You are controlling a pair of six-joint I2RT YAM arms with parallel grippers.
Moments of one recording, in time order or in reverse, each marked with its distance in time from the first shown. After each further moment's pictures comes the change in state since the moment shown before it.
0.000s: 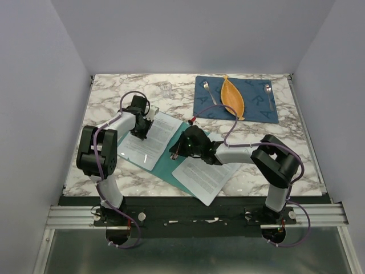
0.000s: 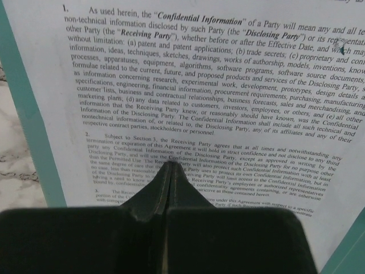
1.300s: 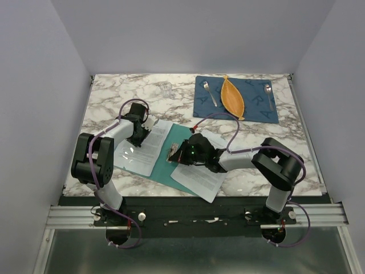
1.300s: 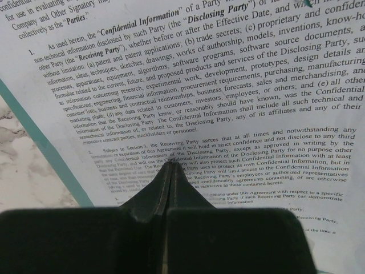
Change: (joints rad) left arm -0.008 -0.111 -0.150 -0.014 -0.094 0.179; right arm 0.013 -0.054 -0.148 0.129 -0.071 0.082
